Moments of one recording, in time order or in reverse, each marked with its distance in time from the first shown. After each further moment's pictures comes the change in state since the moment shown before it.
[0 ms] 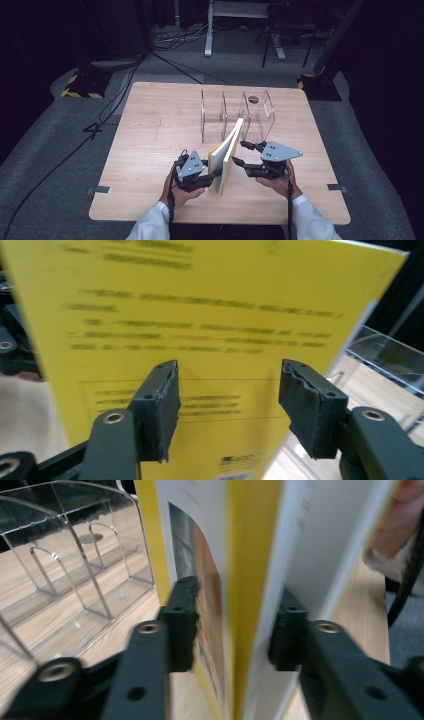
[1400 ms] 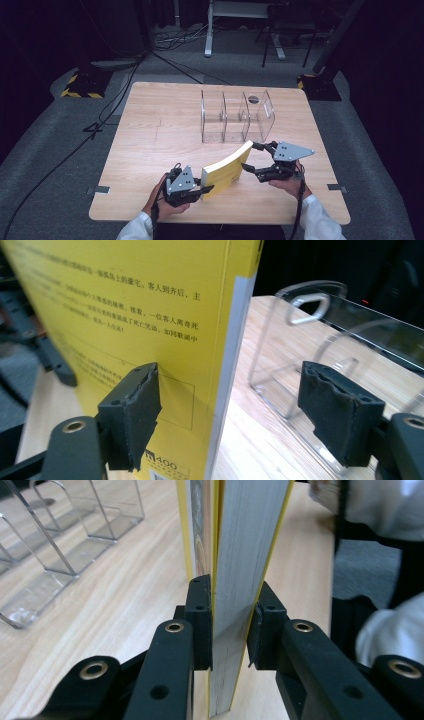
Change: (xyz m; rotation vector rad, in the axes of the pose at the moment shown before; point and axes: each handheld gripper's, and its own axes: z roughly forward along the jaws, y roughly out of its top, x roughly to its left) left arm -0.009 -0.018 -0.034 0.127 -0.157 0.072; right arm -0.020 -0.018 -0.018 -0.022 0.121 0.014
